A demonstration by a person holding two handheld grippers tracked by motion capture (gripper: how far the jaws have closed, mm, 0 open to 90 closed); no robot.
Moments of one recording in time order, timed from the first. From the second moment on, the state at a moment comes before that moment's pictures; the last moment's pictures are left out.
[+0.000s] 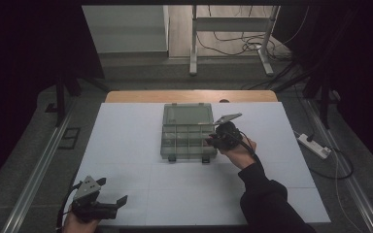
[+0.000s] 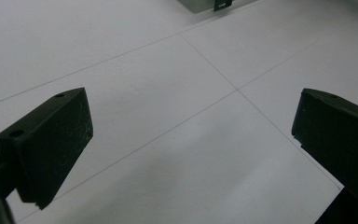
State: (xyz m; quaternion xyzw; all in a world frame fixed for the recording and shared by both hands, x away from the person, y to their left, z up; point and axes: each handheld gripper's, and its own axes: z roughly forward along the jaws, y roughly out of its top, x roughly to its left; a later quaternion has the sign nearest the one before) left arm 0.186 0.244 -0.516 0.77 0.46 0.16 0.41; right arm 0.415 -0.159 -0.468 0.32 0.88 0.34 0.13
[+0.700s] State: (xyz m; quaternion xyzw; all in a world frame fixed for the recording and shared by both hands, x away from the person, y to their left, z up) left arm 0.185 0.244 -0.516 0.77 0.45 0.16 0.41; right arm 0.416 -0.152 -0.485 0.31 0.89 0.31 0.13
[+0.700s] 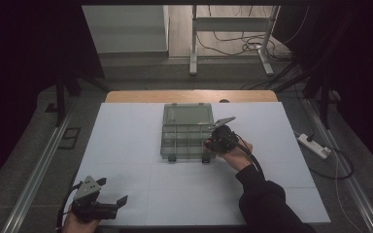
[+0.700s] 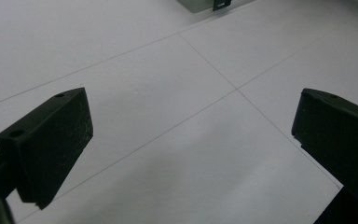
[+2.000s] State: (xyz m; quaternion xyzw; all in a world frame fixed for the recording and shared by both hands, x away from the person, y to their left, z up) left arm 0.185 0.244 -0.516 0.77 0.45 0.16 0.42; right arm 0.395 -0.169 -0.466 0.33 0.87 0.34 0.12
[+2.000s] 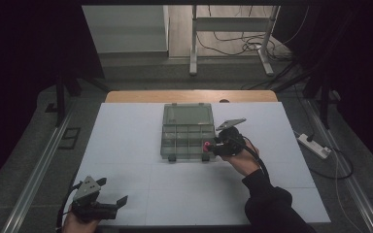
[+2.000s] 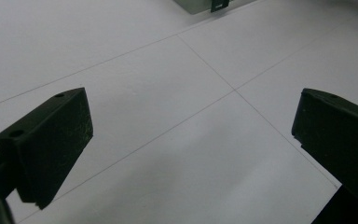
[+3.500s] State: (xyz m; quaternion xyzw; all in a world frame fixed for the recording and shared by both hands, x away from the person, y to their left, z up) left arm 0.185 0.245 -0.516 0.77 0.45 0.16 0.42; right arm 0.349 -0.194 -0.458 0.33 0.87 0.35 0.10
